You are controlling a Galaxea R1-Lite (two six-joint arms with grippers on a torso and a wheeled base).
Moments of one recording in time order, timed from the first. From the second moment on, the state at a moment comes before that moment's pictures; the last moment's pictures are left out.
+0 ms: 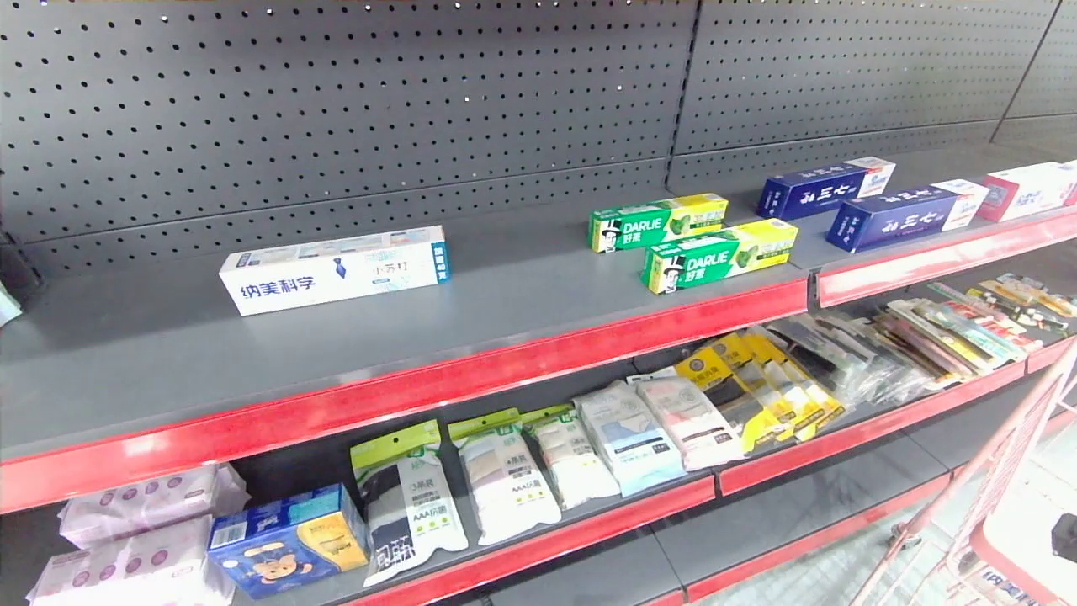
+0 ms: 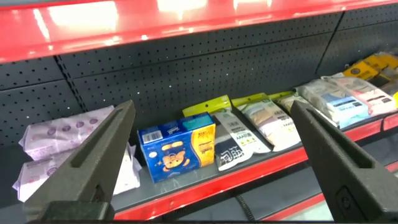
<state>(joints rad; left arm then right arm) 0.00 0.00 0.00 0.00 -0.06 -0.01 -1.00 2.18 -0.78 -0.03 0.20 -1.49</state>
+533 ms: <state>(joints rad) 0.00 0.00 0.00 0.00 -0.06 -0.01 -1.00 2.21 -0.85 -0.02 0.22 -1.47</state>
